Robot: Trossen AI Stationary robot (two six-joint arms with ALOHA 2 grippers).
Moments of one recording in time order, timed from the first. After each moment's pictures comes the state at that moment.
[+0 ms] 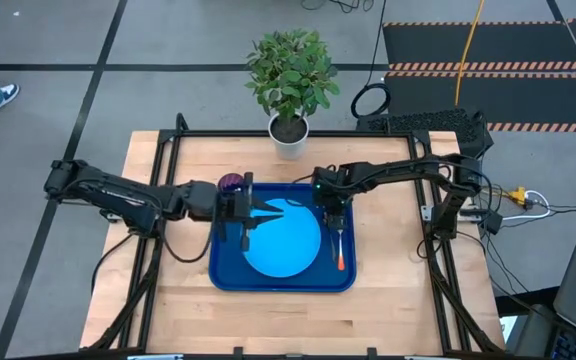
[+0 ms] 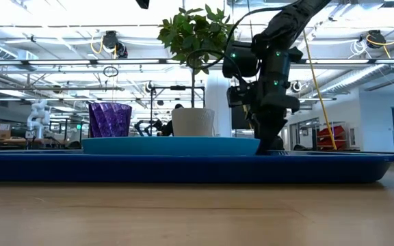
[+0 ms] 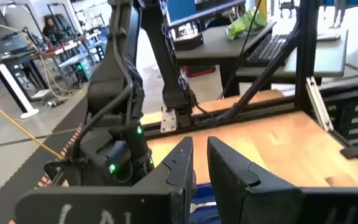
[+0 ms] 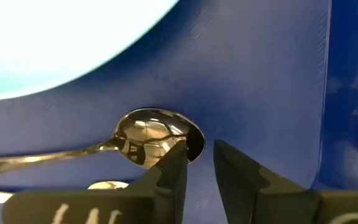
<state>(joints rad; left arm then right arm) -0.15 1.24 0.86 0.28 -0.12 0.20 -0.24 1.76 1.05 -0.63 -0.10 -0.18</state>
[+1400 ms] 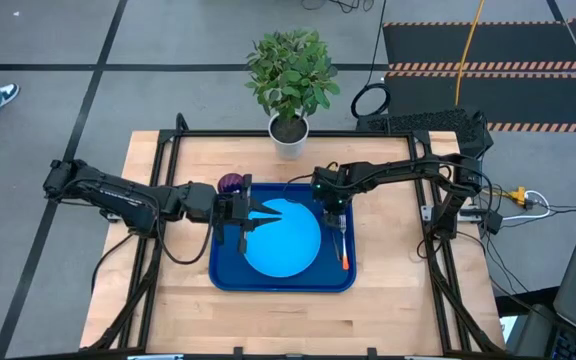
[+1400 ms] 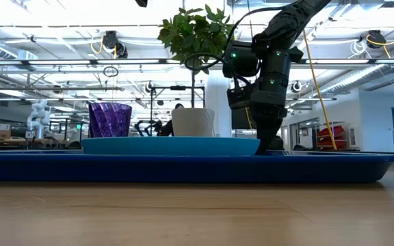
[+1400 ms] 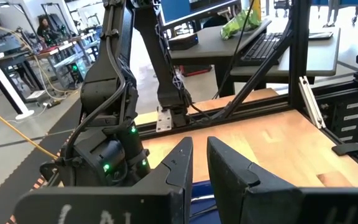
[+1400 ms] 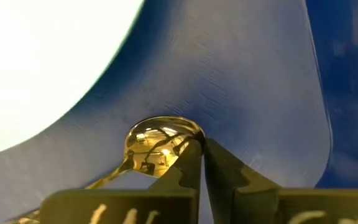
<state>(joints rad) -0.17 1.23 0.86 0.26 -0.13 0.20 -0.24 1.76 1.05 -0.63 -0.11 0.09</state>
